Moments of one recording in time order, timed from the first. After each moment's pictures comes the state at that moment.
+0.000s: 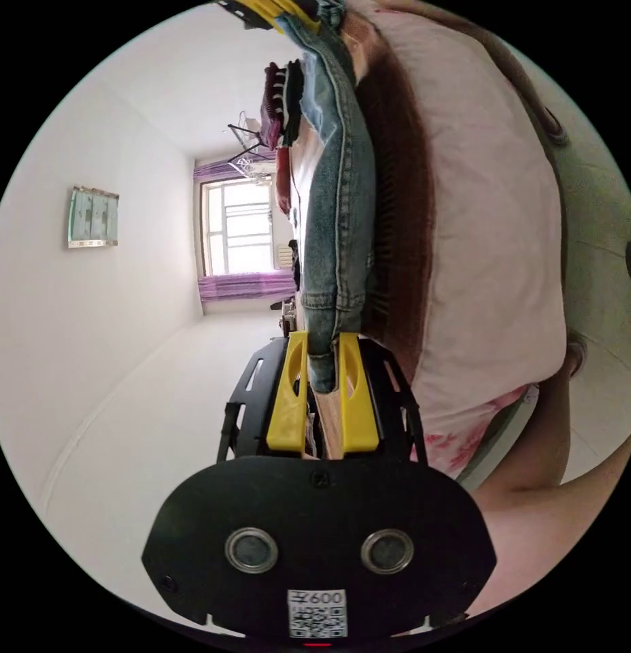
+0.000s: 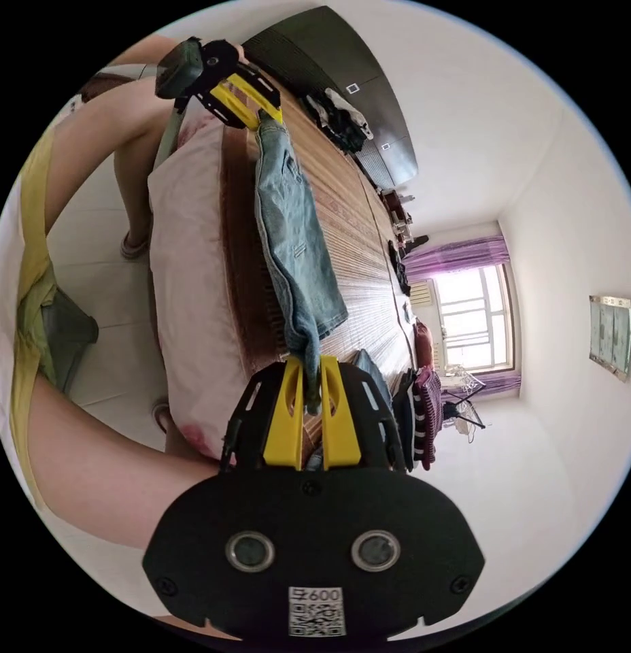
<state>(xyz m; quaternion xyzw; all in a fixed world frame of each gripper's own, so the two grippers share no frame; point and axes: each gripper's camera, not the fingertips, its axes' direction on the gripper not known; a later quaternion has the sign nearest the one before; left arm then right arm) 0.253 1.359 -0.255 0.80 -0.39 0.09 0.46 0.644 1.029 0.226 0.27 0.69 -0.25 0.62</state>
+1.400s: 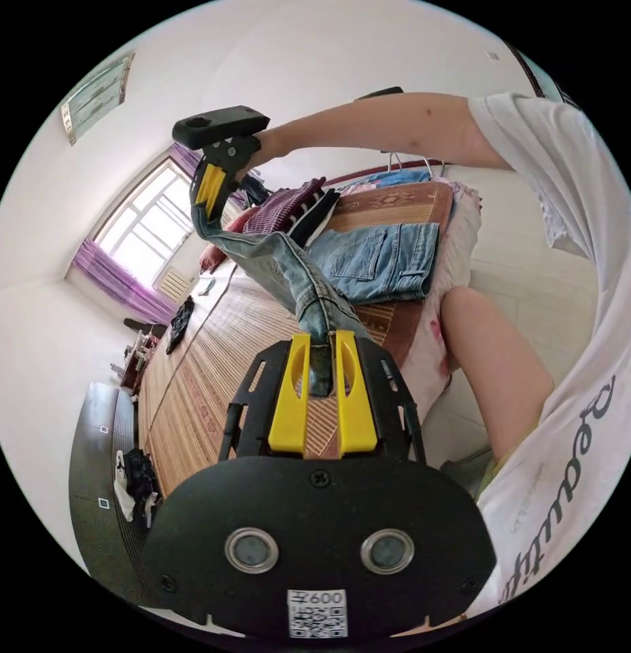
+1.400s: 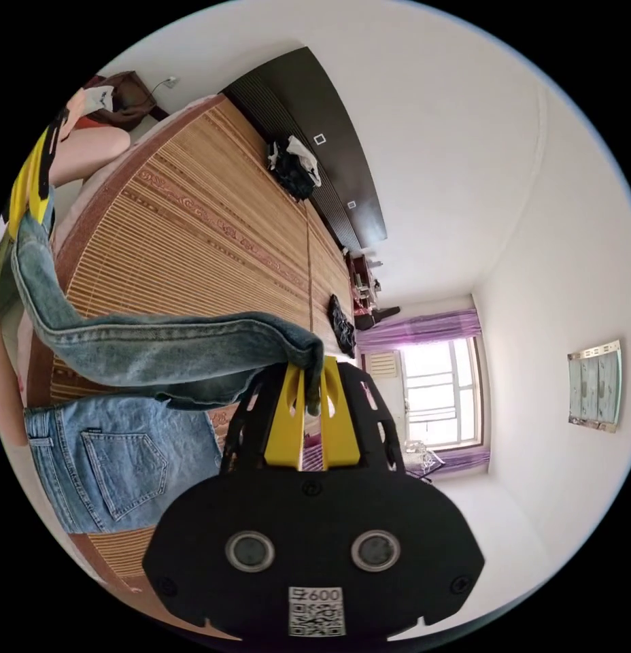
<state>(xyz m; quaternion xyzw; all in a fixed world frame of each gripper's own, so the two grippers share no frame) 0.049 1.613 -0.123 0.81 0.05 0.38 0.45 0.257 0.930 0.078 0.32 0.70 -0.41 0.50</state>
